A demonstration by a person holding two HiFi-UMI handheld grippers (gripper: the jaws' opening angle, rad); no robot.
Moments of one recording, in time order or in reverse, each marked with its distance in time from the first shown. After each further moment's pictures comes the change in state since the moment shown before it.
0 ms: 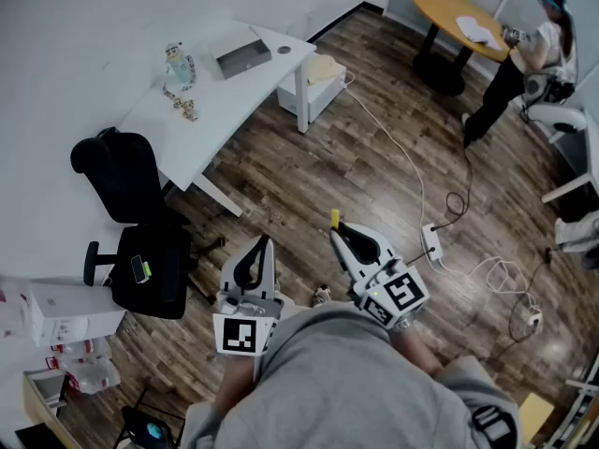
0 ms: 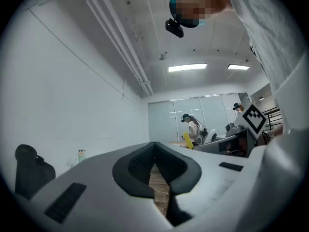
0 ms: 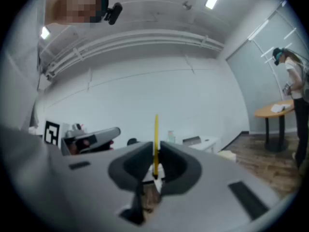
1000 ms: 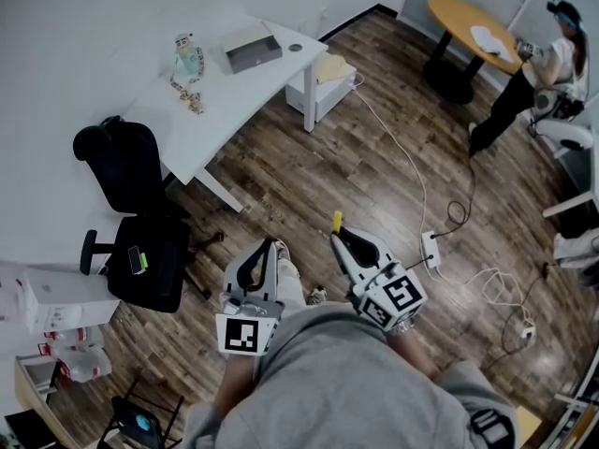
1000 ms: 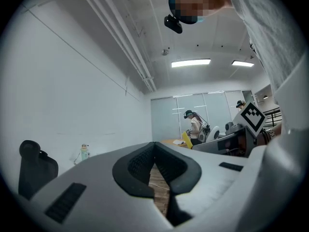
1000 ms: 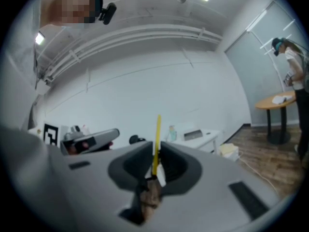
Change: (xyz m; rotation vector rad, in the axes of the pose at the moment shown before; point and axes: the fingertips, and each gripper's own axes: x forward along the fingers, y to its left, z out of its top) left arm 0.002 0.001 -0.020 -0.027 0.039 0.035; right arm 0.008 -0.010 -0.018 0.047 0.056 0.016
